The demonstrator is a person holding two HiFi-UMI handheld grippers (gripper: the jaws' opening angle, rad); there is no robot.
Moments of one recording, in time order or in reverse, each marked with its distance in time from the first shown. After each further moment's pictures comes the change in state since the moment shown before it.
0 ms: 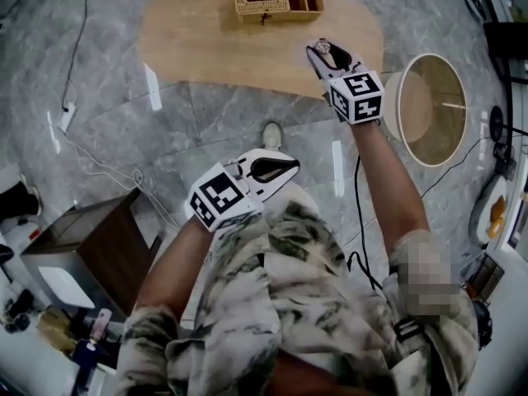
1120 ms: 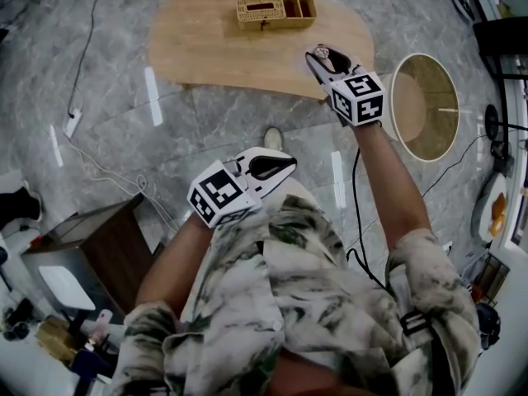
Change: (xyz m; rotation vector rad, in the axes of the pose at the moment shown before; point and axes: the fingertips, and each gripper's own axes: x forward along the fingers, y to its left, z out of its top) left arm -0.034 -0.067 0.008 0.067 -0.012 0.003; right arm -0.076 0.047 0.040 -0.013 -0.011 0.014
